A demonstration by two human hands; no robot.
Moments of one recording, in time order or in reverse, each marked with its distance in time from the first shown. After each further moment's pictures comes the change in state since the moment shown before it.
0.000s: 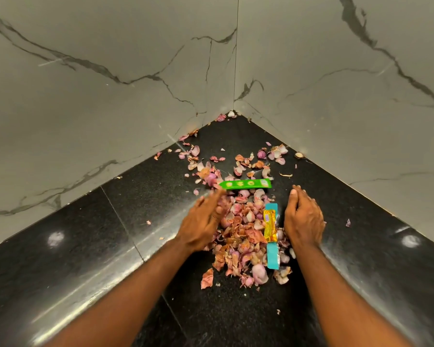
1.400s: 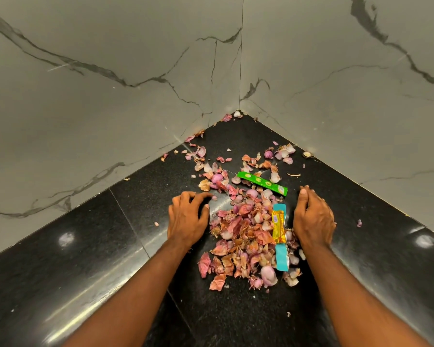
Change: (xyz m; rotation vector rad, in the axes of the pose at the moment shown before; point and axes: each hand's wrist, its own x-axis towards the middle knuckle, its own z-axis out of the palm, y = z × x) left_hand 0.006 -0.042 -0.011 0.274 0.340 -0.188; right_hand 0.002 0.006 0.007 0.013 0.062 0.001
